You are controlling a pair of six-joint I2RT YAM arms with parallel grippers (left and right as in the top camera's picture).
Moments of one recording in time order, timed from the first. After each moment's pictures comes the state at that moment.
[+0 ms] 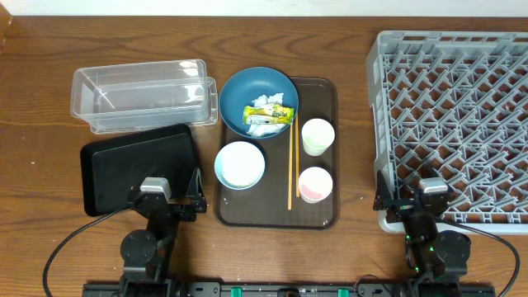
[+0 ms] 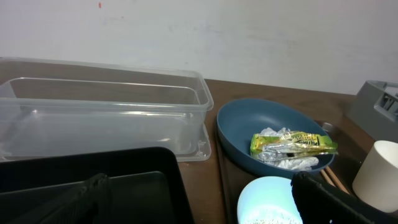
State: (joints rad) left arm -0.05 0.01 0.03 -0.13 0.06 -0.17; right arm 0.02 0.05 0.01 -0.06 -0.12 0.02
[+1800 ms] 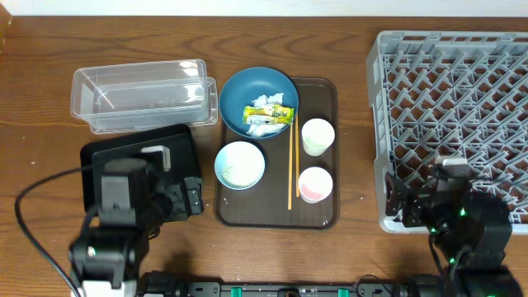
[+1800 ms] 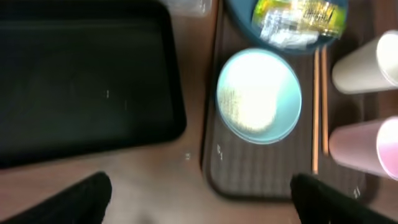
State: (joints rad) left arm -0.05 0.80 0.90 -1.10 0.15 -0.23; right arm 0.02 0.54 0.73 -0.82 -0.14 0.09
